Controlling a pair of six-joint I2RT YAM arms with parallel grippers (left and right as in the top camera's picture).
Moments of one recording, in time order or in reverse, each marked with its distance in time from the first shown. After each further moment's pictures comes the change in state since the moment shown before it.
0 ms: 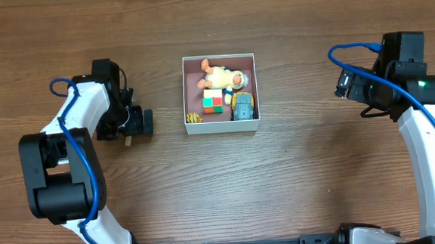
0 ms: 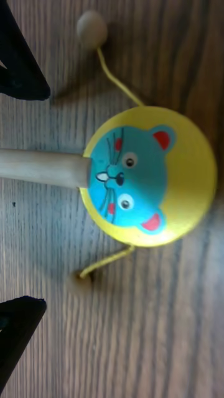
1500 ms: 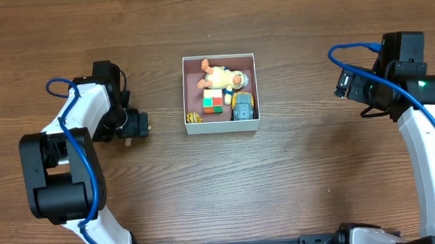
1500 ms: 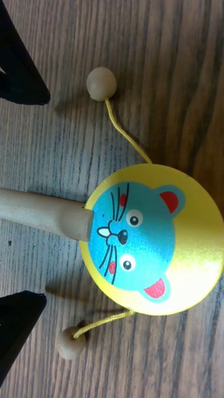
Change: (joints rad) left arm 0.000 0.000 -0.010 0.011 -0.114 0.000; right arm 0.000 0.000 0.000 0.000 0.000 0.000
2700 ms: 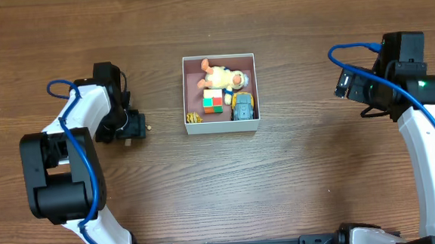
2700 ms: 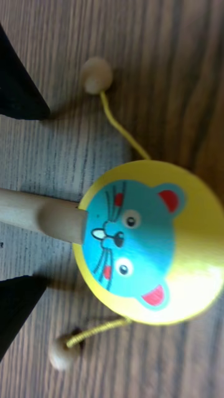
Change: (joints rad) left arm 0.000 0.000 -0.027 0.030 0.000 0.000; right arm 0.000 0.000 0.000 0.000 0.000 0.000
